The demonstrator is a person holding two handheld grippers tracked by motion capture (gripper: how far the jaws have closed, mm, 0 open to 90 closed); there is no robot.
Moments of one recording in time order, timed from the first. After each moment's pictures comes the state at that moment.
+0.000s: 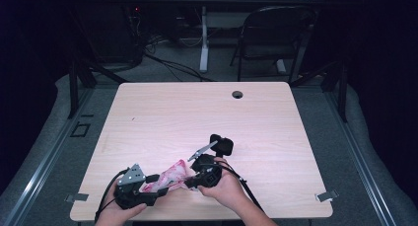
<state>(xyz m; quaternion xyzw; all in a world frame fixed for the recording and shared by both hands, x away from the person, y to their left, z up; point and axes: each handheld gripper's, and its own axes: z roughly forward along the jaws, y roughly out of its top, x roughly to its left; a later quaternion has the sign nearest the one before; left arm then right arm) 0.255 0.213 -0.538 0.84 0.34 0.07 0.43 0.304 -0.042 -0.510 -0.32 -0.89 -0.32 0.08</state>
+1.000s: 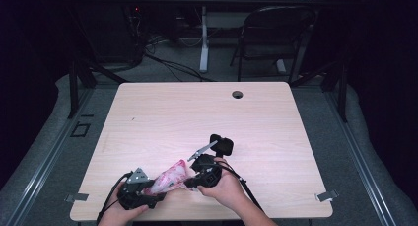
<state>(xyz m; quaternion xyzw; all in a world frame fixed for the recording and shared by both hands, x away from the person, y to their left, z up) 0.268 0.215 -0.574 0.86 0.38 0.06 0.34 0.304 -0.042 -0.511 -0.33 -0.88 -0.33 0.08</state>
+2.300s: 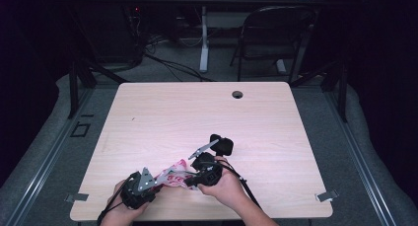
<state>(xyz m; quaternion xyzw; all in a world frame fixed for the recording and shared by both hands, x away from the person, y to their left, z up) 0.258 0.195 -0.558 0.89 0.30 0.19 0.27 0.306 -0.043 -0.507 -0.33 -0.88 -0.33 0.08</state>
